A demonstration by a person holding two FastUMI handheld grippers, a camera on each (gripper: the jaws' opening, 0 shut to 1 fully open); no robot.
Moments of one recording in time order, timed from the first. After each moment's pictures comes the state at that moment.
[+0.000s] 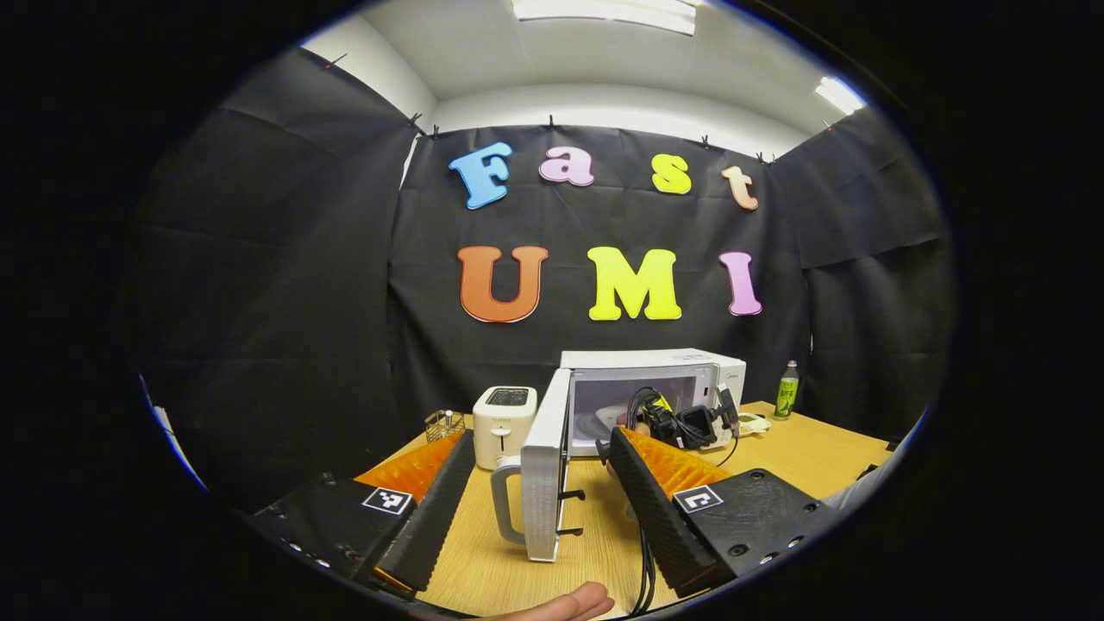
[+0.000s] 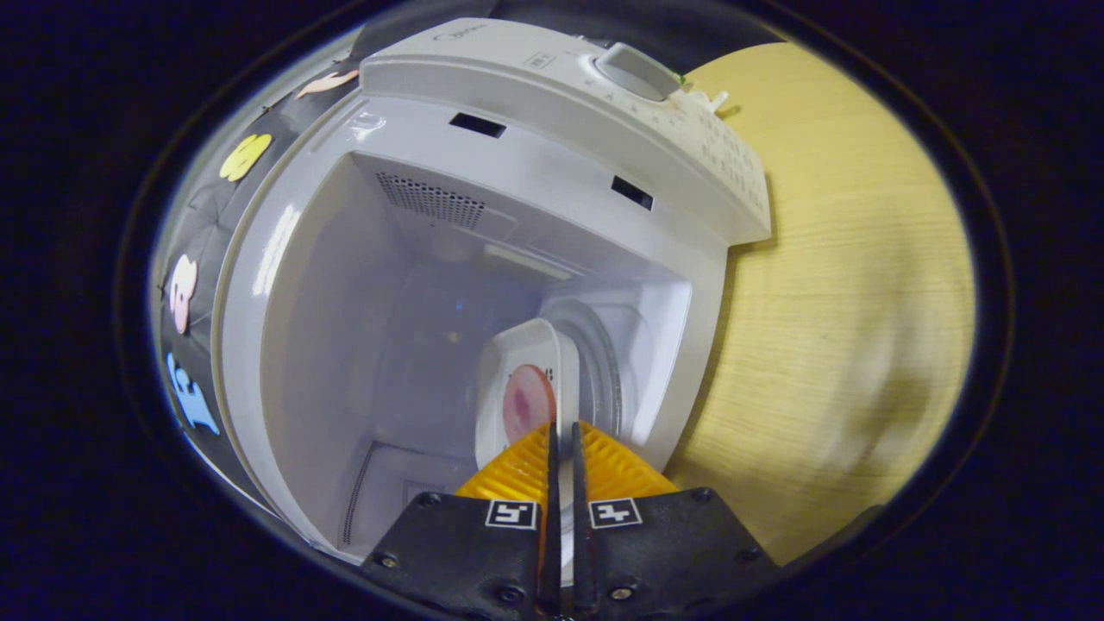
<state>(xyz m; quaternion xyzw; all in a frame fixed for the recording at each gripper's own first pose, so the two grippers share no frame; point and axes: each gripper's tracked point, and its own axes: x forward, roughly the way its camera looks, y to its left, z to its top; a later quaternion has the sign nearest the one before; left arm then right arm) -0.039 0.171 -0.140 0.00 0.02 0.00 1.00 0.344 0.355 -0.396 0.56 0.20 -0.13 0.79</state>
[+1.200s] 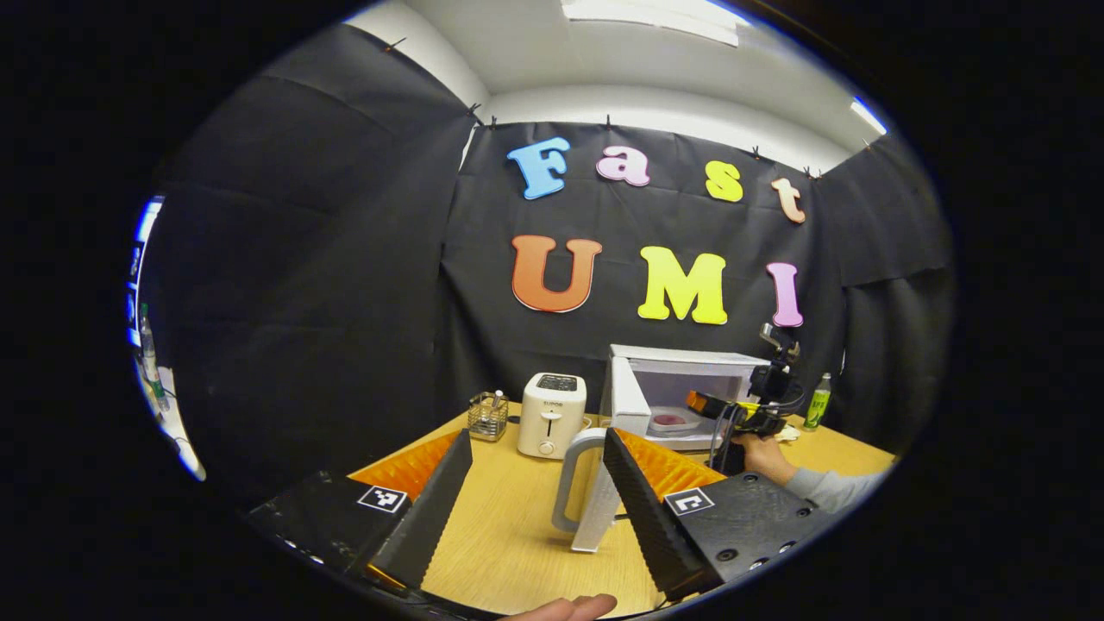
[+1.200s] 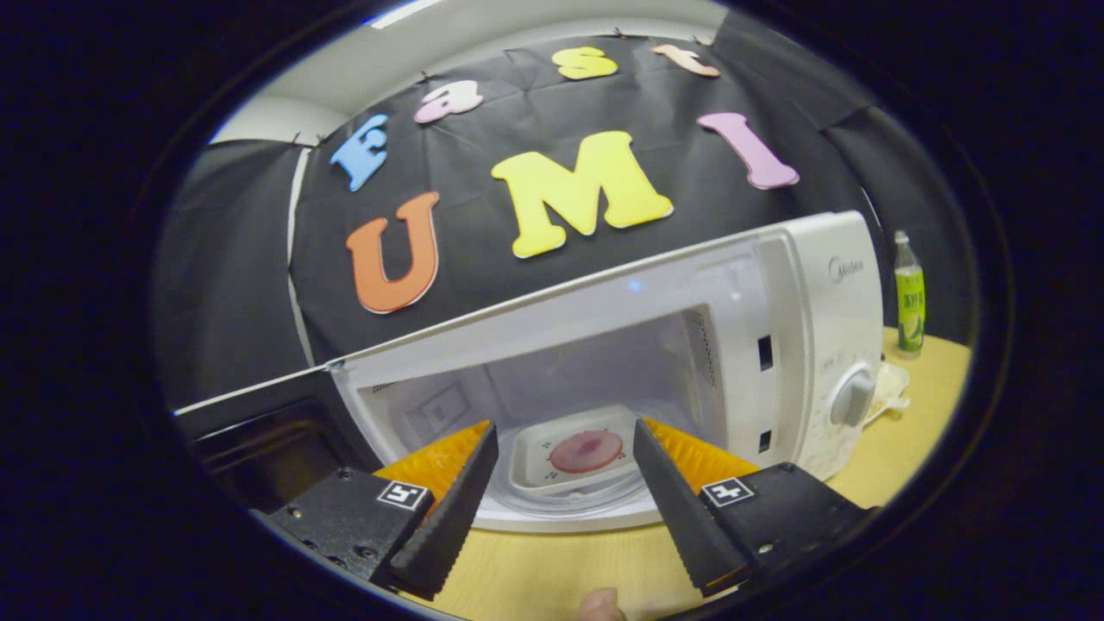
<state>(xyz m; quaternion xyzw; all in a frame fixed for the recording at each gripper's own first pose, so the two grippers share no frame) -0.050 0.237 -0.173 -0.03 0.01 0.07 1.00 0.301 0.334 -0.293 0.11 0.10 0.16 0.98</state>
